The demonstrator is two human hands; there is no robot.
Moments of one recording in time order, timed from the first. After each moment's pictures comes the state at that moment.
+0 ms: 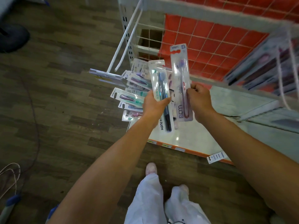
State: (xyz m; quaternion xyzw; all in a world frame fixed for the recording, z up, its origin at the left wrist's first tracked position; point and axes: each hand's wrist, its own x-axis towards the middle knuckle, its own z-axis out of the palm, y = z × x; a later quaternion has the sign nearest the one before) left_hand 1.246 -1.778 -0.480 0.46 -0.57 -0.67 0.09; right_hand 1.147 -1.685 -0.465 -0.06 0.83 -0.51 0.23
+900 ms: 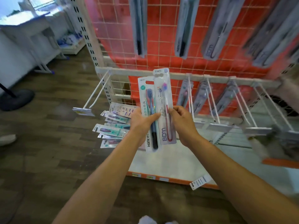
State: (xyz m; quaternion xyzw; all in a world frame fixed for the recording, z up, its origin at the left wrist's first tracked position) left_hand 1.247 -1.644 -0.332 0.32 -0.61 -0.70 0.18; right_hand 1.174 -1.533 -0.328 -0.11 0.73 -0.65 0.20
